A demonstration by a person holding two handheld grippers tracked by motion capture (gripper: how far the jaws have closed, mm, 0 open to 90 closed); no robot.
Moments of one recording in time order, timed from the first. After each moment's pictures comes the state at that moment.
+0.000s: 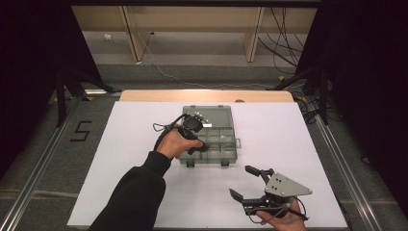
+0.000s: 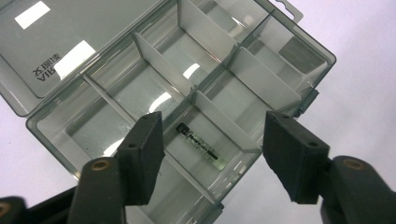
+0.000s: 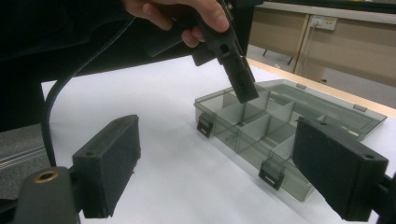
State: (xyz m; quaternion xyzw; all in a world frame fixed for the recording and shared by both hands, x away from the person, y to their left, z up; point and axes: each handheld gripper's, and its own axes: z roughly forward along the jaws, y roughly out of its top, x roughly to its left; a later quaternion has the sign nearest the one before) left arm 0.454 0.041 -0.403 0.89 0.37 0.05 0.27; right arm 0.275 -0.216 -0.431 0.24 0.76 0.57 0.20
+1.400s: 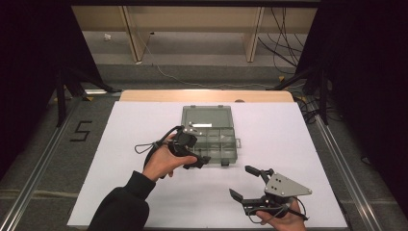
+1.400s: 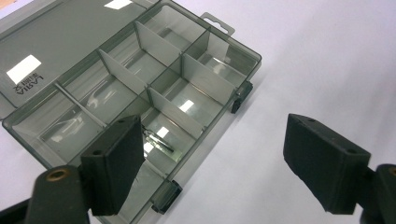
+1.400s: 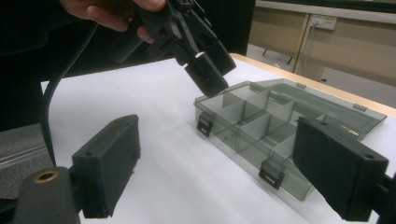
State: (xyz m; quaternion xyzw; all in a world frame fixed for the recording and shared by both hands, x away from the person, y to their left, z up) left arm 0.399 0.060 -0.399 0.87 0.31 0.08 0.36; right arm 0.276 -0.214 -0.432 0.24 0.75 0.58 0.20
